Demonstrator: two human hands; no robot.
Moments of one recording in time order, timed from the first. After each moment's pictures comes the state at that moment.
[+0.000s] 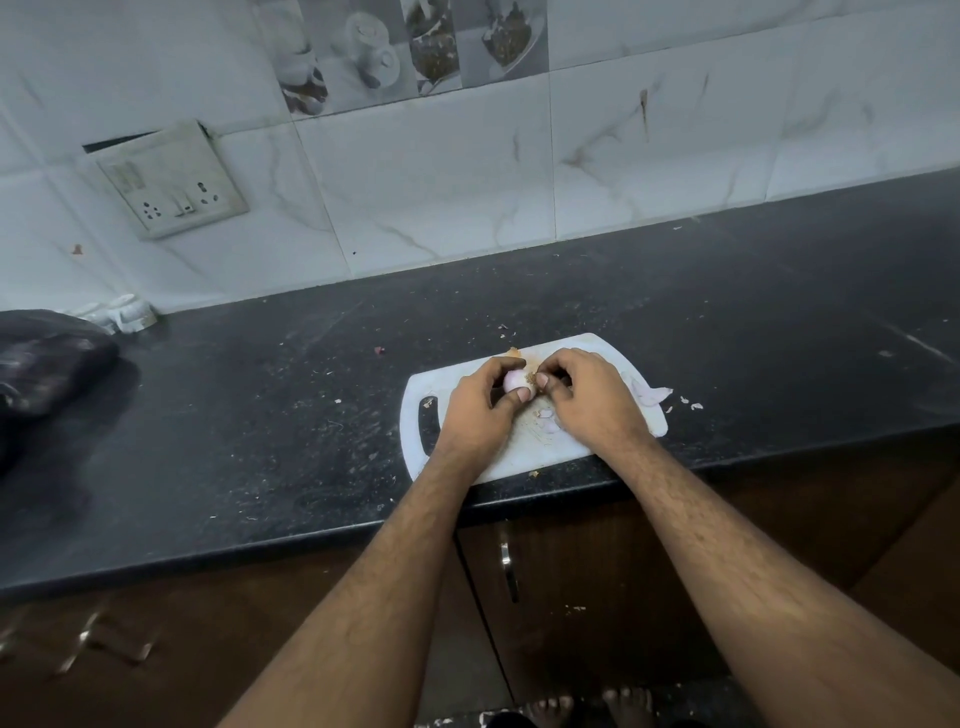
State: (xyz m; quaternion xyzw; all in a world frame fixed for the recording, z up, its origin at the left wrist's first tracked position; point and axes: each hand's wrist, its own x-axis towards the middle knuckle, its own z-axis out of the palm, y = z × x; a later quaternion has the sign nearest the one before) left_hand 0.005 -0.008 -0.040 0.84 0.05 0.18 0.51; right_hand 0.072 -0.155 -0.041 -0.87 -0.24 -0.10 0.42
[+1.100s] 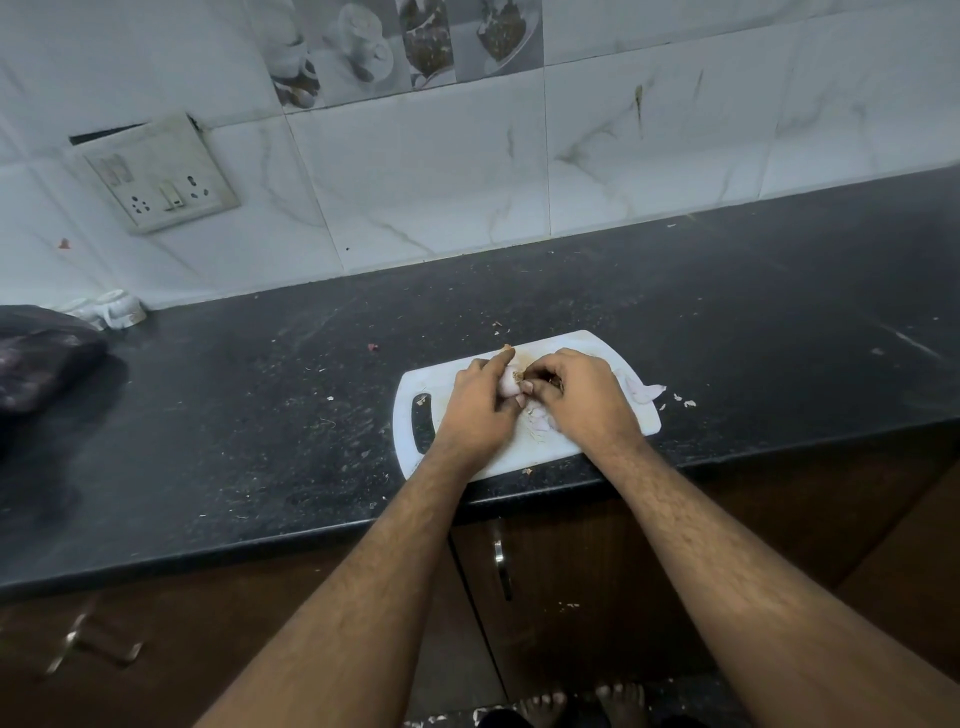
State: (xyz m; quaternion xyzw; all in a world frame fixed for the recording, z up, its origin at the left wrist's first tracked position) left_hand 0.008 -0.010 -0.039 0.92 0.06 0.13 0.37; right_hand 0.059 -0.155 -0.030 -0.87 -0.24 -0.10 0.41
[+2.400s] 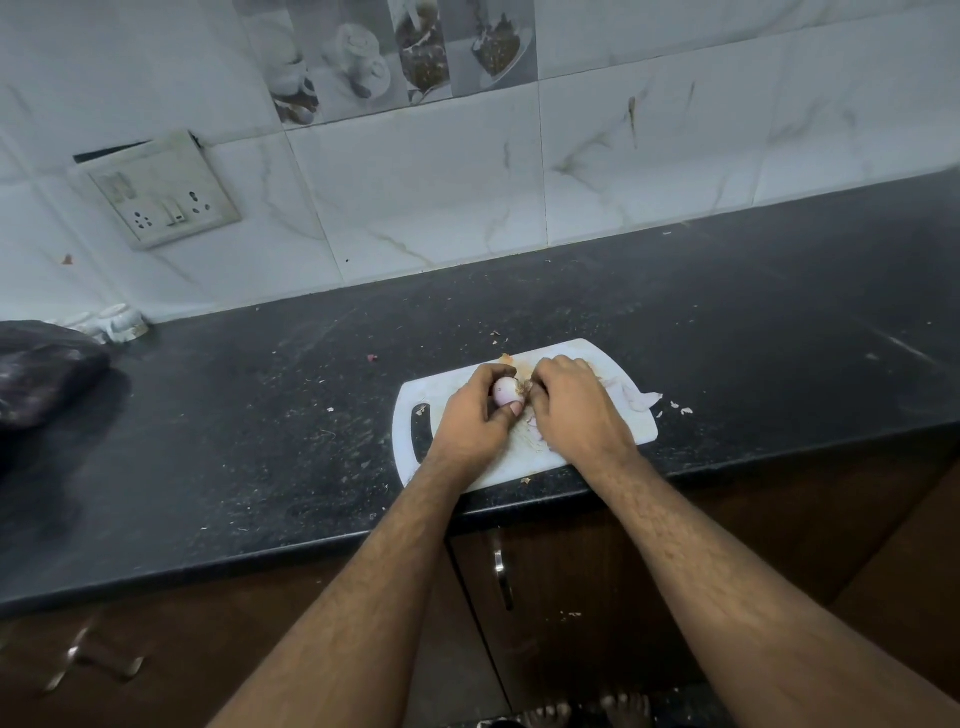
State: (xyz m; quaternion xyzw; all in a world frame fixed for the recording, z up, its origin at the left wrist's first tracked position) left_hand 0.004 -0.008 -0.041 0.86 0.05 0.15 0.49; right_hand 0.054 -0.150 -0.031 -0.91 -0.25 -0.14 0.31
